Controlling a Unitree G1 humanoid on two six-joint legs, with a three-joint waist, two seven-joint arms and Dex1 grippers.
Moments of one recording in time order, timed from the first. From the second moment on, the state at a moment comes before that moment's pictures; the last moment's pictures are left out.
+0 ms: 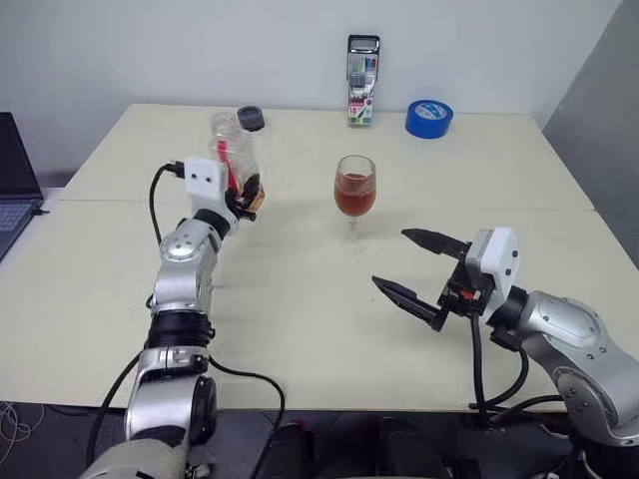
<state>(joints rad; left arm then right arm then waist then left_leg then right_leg) -0.60 0.32 0.23 0.30 -0.18 0.16 -0.34 -0.14 -0.56 -0.01 -0.72 0.53 0.54 0.62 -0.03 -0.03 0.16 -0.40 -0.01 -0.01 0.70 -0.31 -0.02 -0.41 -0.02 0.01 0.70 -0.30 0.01</state>
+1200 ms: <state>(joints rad) -0.35 0.29 0.21 0.30 -0.22 0.10 -0.38 -0.10 -0.52 -0.02 -0.72 0.53 0.59 0.47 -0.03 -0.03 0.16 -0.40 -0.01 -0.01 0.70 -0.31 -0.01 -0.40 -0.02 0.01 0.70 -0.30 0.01</state>
